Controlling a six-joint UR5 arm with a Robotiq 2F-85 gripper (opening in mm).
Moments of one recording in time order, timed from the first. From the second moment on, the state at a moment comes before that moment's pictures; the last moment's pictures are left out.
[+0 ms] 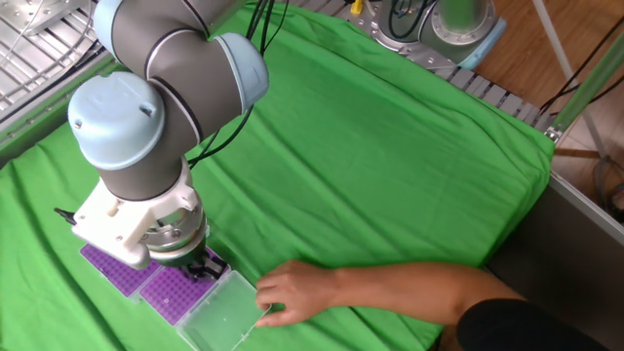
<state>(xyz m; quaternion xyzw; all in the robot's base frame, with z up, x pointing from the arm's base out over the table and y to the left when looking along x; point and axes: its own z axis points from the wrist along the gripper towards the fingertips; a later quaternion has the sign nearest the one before) 0.709 0.055 0.042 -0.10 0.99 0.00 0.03</state>
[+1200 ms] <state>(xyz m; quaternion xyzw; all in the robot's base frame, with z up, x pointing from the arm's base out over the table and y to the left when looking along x) 0.702 0.049 0.069 -0.08 1.00 -0.01 0.01</state>
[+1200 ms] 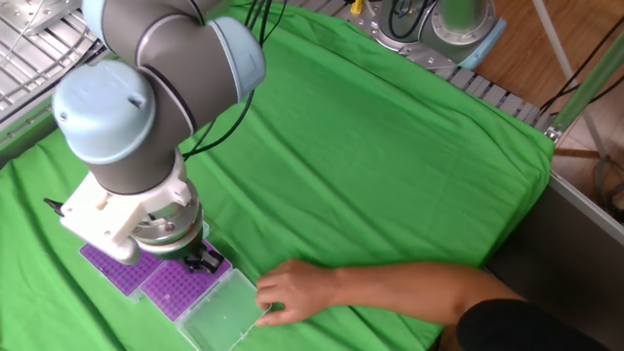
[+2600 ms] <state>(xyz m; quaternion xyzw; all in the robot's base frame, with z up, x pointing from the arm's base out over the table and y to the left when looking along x) 0.756 -0.038 0.081 -0.22 0.97 -0.08 0.08</state>
